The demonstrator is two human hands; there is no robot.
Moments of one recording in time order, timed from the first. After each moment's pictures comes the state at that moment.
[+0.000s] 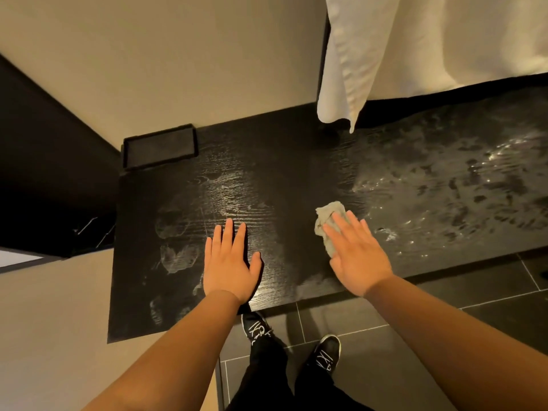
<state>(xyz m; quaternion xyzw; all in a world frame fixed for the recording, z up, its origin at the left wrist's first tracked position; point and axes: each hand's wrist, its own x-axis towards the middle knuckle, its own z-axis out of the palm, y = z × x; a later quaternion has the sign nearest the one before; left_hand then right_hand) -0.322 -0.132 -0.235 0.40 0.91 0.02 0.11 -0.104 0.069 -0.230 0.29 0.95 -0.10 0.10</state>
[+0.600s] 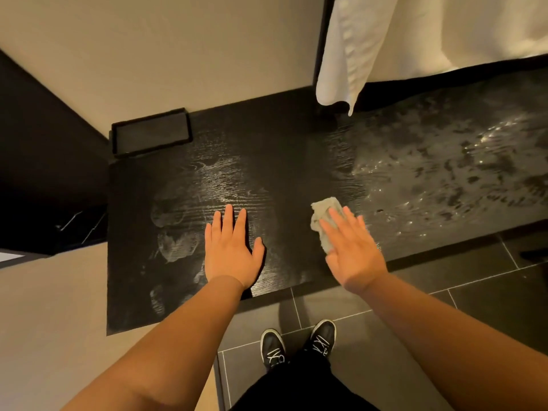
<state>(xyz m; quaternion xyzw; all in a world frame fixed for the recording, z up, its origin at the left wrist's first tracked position) -0.323 -0.134 -0.235 0.40 0.91 0.03 0.11 -0.099 0.031 -0.237 0.31 0.94 -0.10 0.07</state>
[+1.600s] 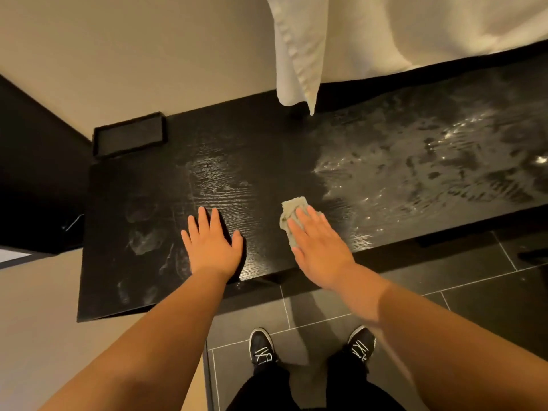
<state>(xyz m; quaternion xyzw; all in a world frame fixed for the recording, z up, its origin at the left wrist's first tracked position) -0.274 -0.100 -0.229 0.30 0.95 0.03 0.13 -0.067 0.053 -0.232 0.22 0.97 -0.10 0.07</state>
